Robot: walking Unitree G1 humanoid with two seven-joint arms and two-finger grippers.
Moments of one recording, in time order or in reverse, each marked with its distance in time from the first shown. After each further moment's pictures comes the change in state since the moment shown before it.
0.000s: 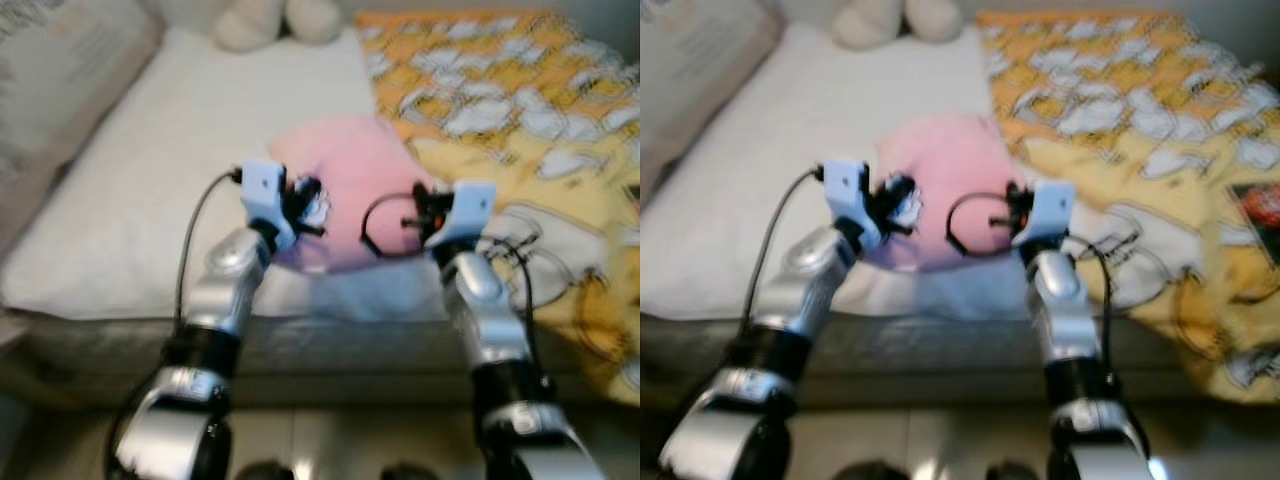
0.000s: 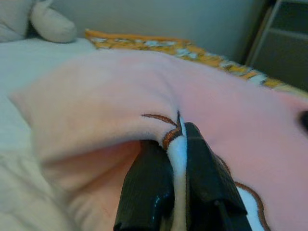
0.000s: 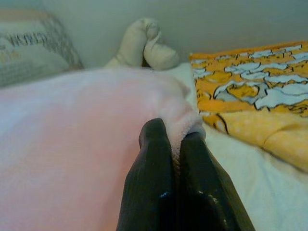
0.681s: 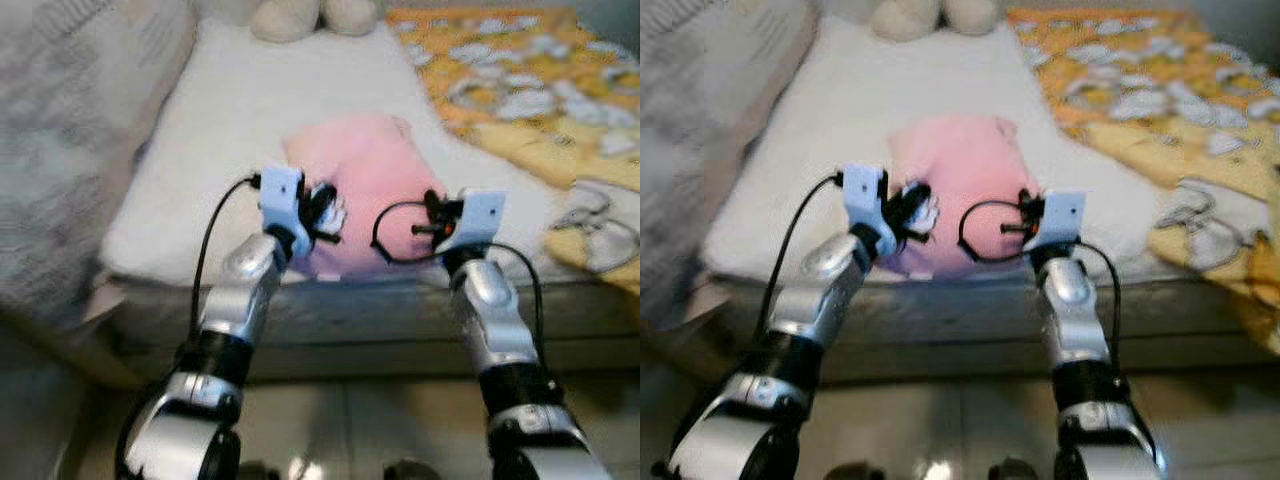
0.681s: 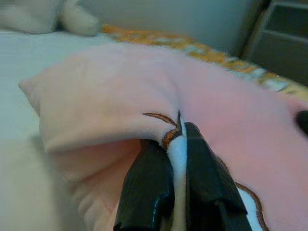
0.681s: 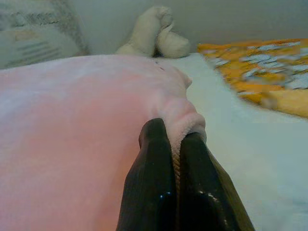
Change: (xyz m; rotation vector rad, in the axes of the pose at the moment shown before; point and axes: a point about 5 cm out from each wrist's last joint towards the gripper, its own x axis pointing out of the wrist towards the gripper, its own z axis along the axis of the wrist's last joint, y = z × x) left arm -0.005 0.007 -0.004 0.021 0.021 0.036; right arm 0.000 0.007 -0.009 0.009 0.018 0.015
